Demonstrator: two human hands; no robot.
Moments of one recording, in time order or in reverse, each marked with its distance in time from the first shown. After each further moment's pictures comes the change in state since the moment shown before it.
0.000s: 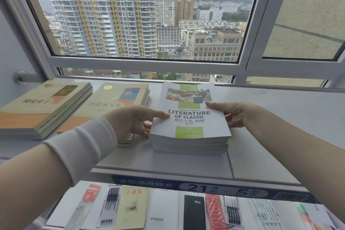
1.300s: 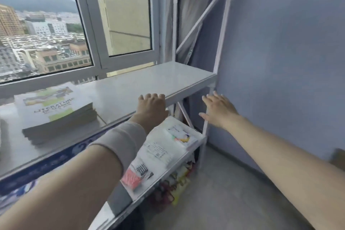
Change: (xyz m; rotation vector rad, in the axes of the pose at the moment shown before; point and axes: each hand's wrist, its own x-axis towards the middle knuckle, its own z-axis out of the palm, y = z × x) left_hand -0.170 -0.092 0.274 1.461 0.112 1.354; right_hand -0.359 0.239 -0.094 -1.179 0.922 0.112
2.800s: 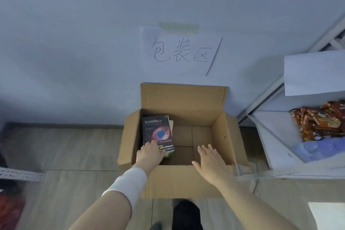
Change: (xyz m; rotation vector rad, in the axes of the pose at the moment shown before) left_hand 0.088 0.926 0.349 -0.254 -0.847 0.417; right_hand -0.342 0.774 0.369 0.416 -0.635 0.890
